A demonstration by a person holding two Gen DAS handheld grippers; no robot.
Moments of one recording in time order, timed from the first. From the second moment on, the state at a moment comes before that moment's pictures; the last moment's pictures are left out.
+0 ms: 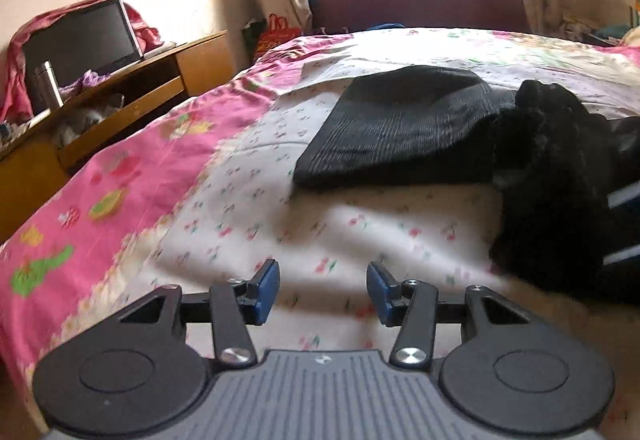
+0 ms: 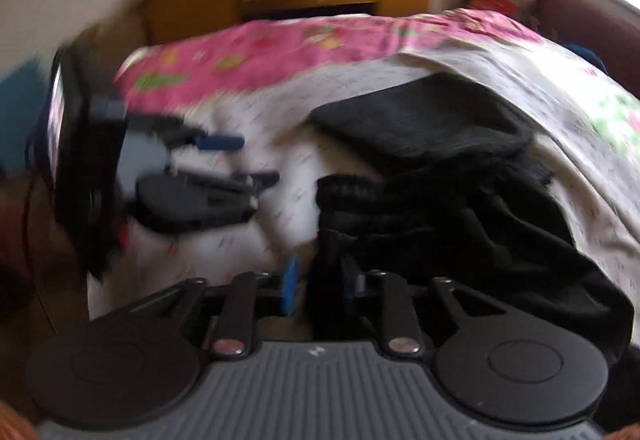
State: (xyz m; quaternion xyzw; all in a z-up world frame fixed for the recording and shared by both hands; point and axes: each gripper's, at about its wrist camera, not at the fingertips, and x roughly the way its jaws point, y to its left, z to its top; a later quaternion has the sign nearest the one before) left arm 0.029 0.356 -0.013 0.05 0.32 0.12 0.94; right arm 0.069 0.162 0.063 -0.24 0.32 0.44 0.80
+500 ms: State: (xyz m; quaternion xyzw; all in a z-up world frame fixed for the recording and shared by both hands) left arm -0.001 0.360 0.010 0.04 0.27 0.11 0.96; right arm 0.116 0.176 0.023 -0.21 0.39 0.38 0.81
